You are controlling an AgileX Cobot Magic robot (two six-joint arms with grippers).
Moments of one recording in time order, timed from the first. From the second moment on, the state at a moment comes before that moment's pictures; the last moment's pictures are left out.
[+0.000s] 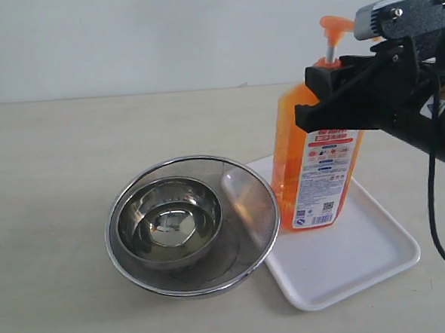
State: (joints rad) left arm -0.09 0.00 0.00 0.02 0.35 -0.06; right arm 0.52 1.34 -0.54 0.20 -0.58 -0.16
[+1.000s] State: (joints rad) left arm -0.09 0.00 0.00 0.02 0.35 -0.06; right arm 0.52 1.21 -0.54 0.70 -0.45 -0.50
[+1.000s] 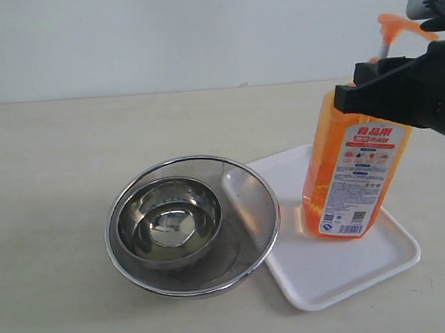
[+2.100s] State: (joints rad) left arm -0.09 0.00 0.00 0.02 0.35 -0.06; right arm 0.52 1.20 -0.40 0.29 -0.56 -0.51
